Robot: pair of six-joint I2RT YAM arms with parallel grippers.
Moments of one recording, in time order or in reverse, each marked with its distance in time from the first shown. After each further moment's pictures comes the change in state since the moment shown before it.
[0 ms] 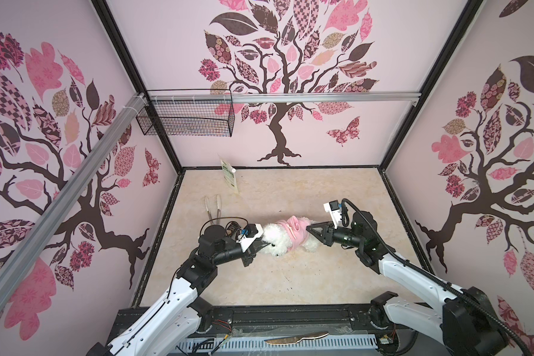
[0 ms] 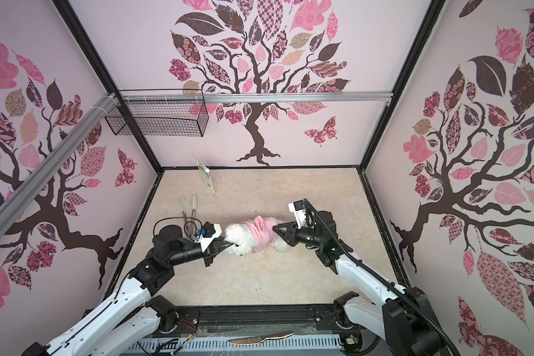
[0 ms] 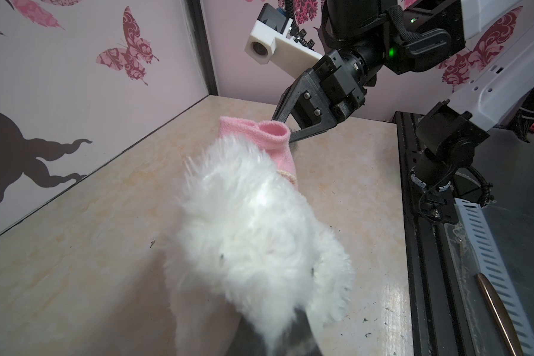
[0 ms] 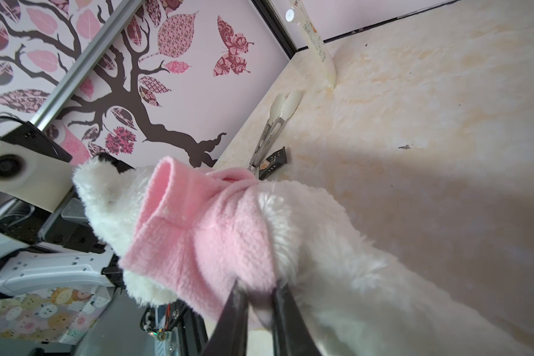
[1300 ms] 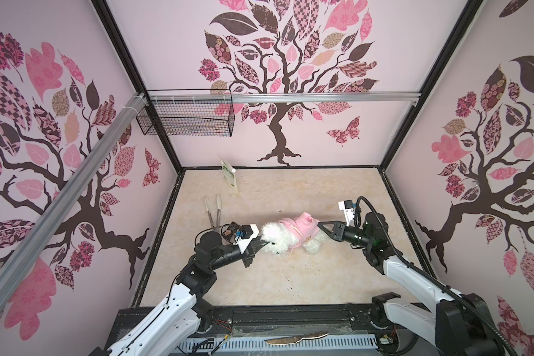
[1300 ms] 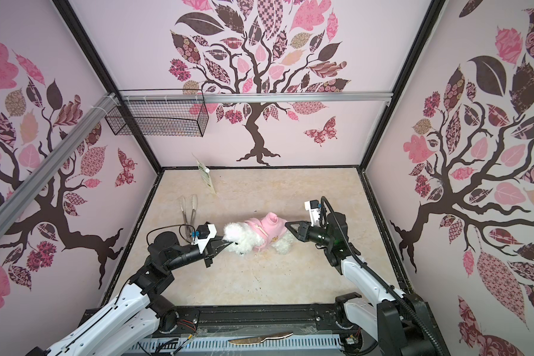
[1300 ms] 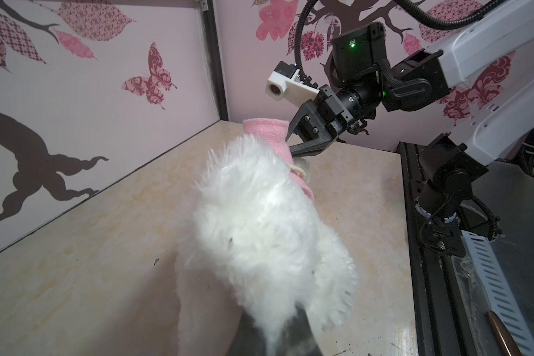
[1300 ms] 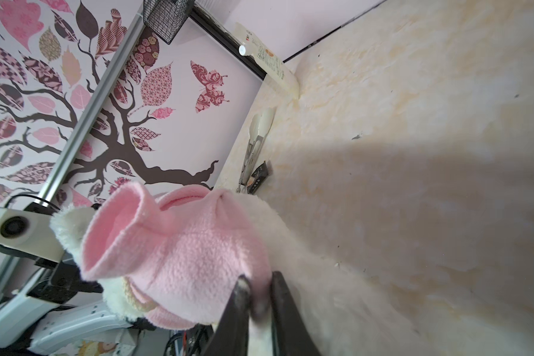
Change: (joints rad) left arm -0.011 -0.053 -0.087 0.191 -0.042 -0.148; right arm -0.187 -0.035 -0.060 0.023 -0.036 0.142
